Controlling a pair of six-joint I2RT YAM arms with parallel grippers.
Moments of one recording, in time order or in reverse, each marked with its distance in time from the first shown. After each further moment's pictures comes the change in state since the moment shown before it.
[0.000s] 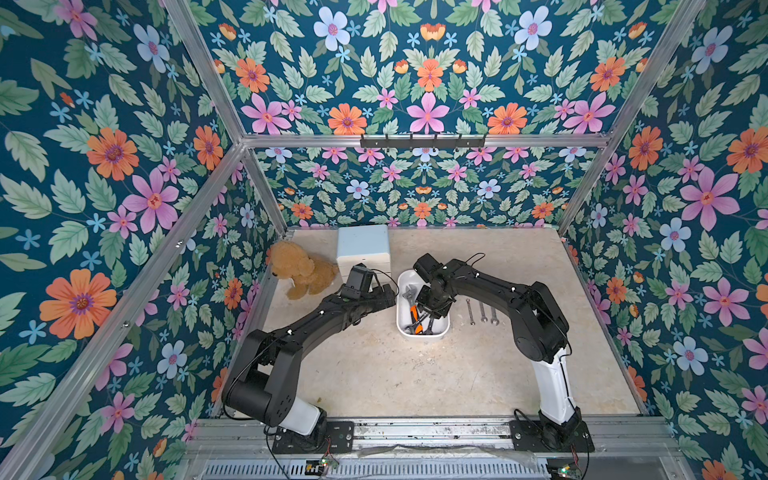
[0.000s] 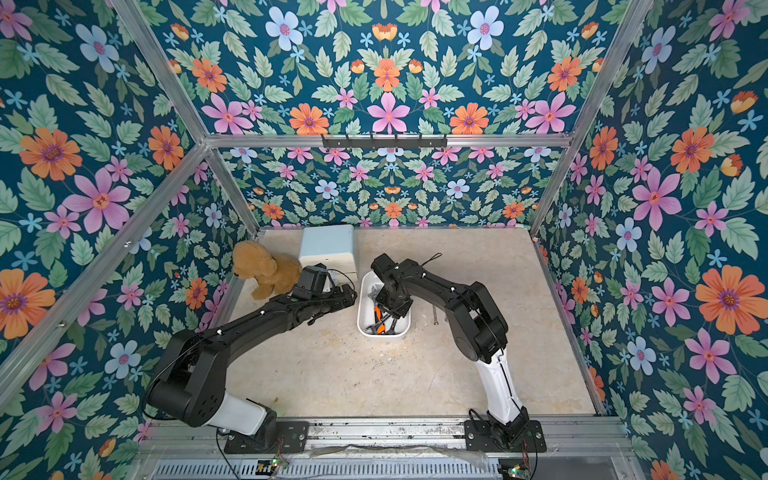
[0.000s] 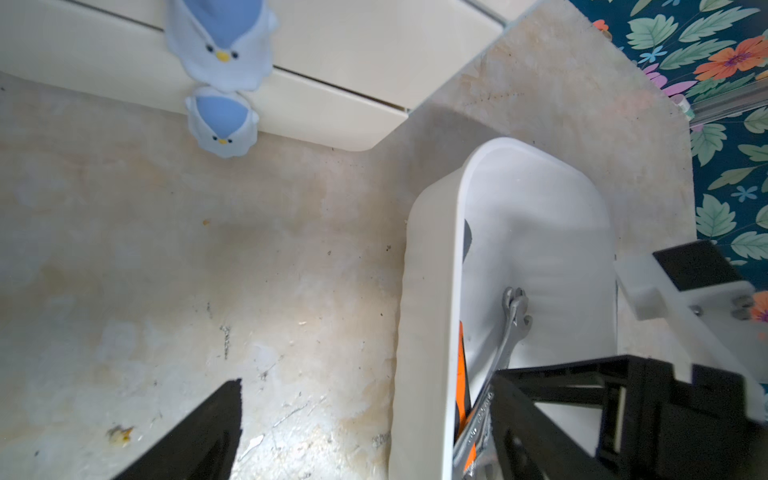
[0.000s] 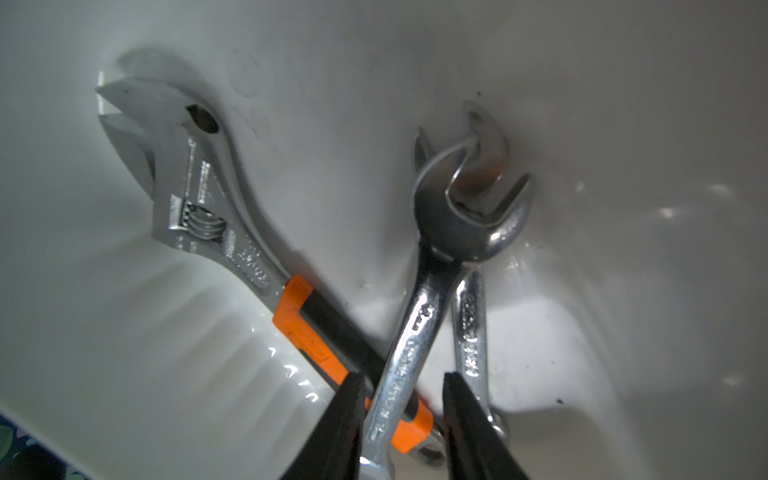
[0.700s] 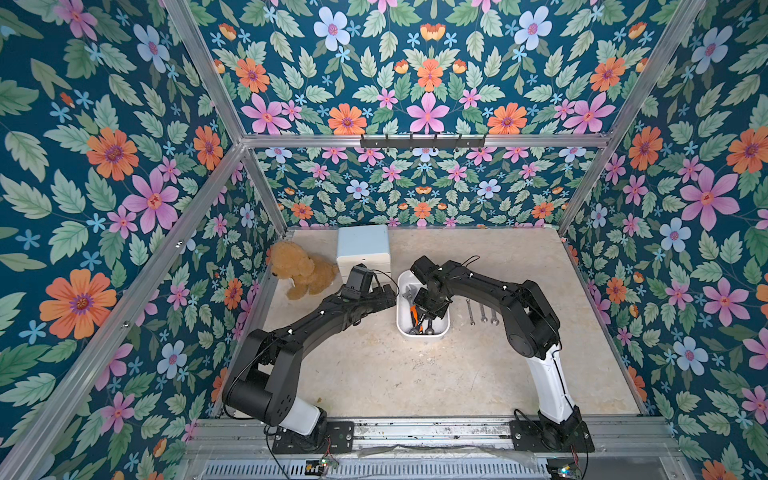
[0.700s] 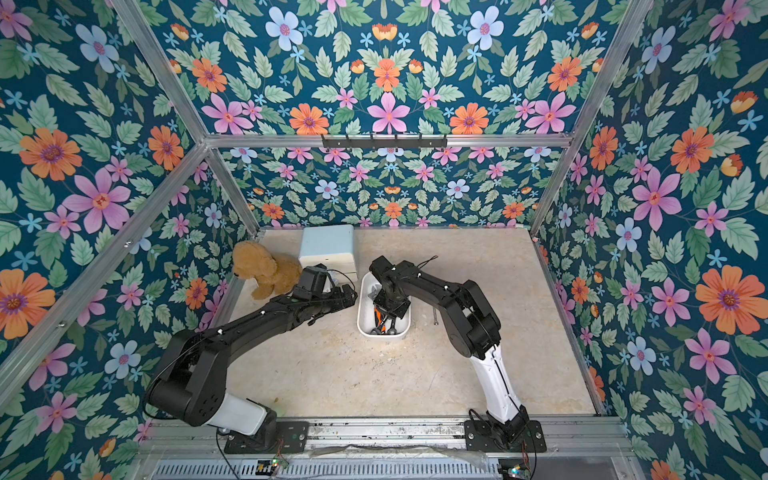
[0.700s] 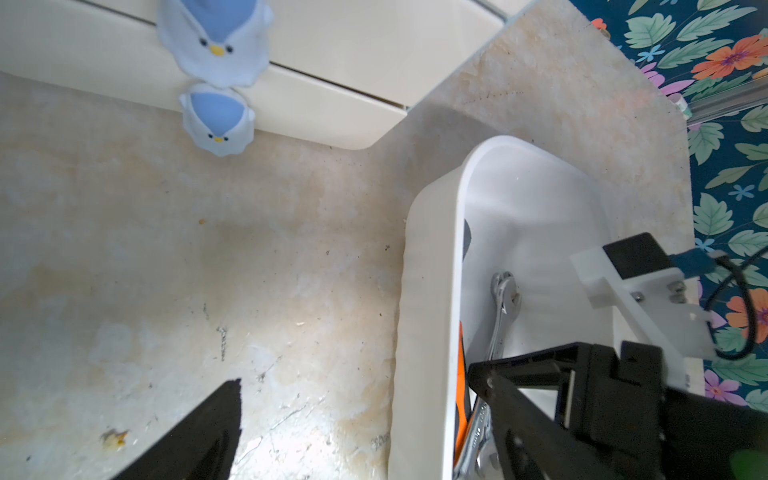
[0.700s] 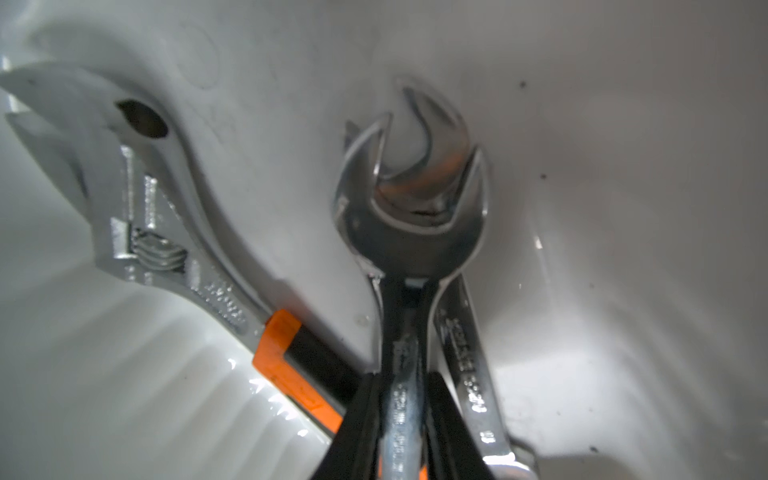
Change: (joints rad) left arm 0.000 -0.001 -0.005 0.007 0.000 0.000; right arm -0.002 0.072 0.042 0.005 -0.020 -0.006
